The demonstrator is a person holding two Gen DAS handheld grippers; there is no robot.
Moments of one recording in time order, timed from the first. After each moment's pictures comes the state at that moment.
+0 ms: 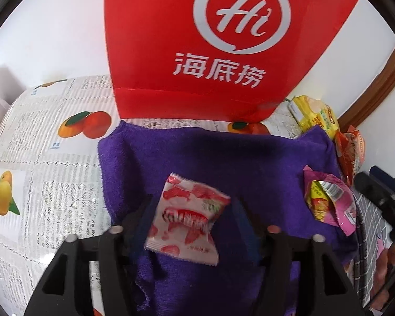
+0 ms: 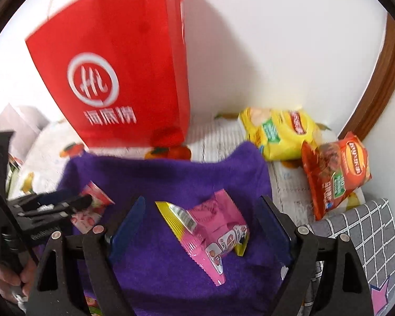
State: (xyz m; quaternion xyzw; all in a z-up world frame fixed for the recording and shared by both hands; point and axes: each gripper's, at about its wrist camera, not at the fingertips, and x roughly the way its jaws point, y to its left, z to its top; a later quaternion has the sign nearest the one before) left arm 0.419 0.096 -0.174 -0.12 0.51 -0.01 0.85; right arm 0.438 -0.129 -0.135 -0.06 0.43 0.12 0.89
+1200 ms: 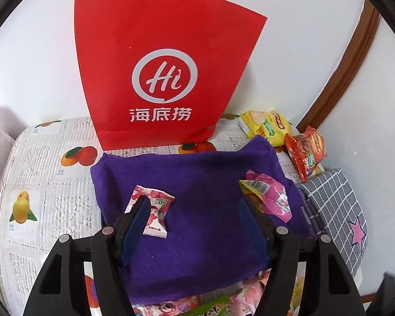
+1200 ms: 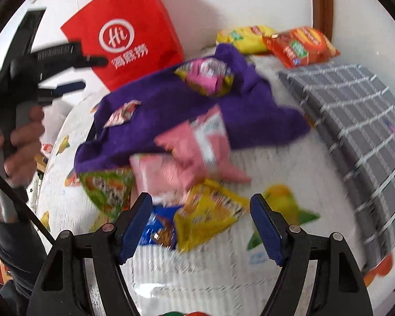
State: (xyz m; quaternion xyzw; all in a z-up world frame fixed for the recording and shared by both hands) left arm 0.372 0.058 -0.089 -0.09 0.45 -0.06 0.88; right arm 0.240 -0.182 -0.185 0.07 0.50 0.10 0.86
